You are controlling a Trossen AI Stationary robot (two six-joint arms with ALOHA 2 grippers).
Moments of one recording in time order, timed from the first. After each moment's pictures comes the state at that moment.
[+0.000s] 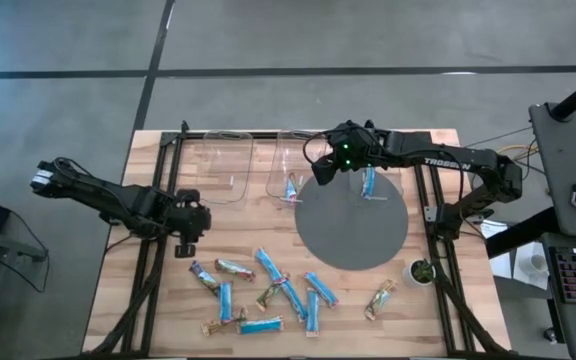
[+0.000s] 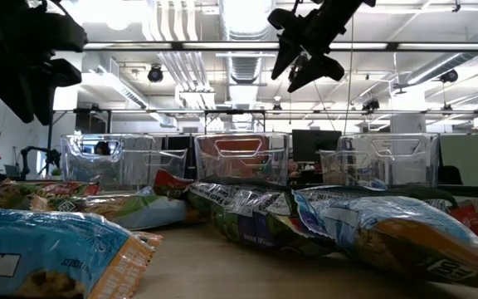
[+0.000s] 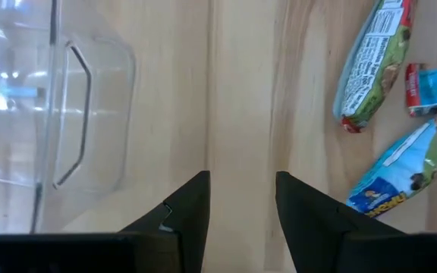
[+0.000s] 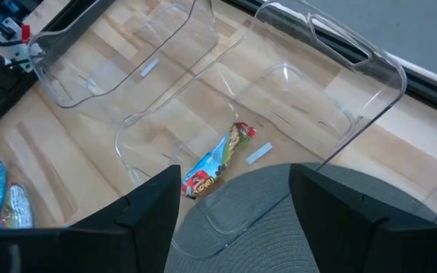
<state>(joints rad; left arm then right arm) -0.26 0.90 0.75 -1.07 -0.17 -0.27 -0.29 1.49 1.33 -0.65 0.13 0.61</state>
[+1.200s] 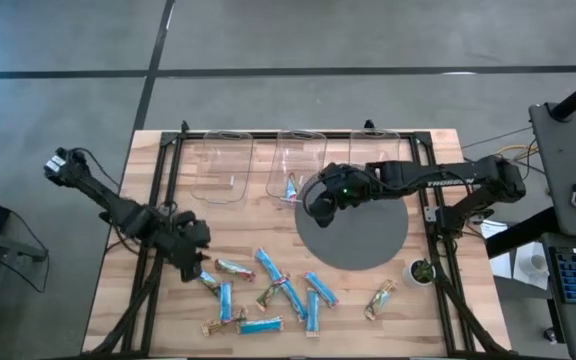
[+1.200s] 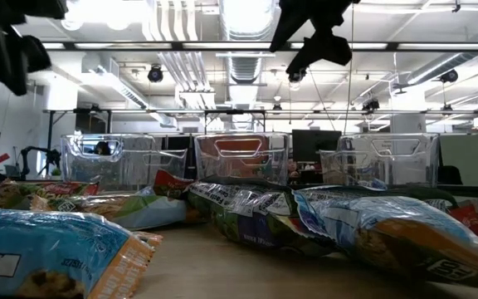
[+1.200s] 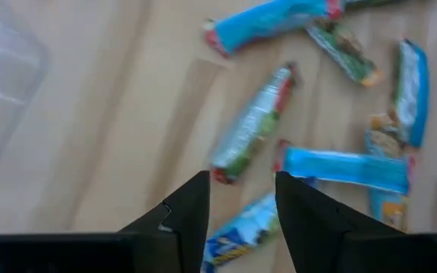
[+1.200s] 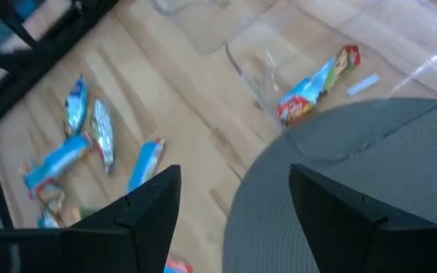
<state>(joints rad) -0.61 0.98 0.81 -0.92 -0.24 -0.87 0.01 1.49 1.33 -0.69 0.13 0.75</state>
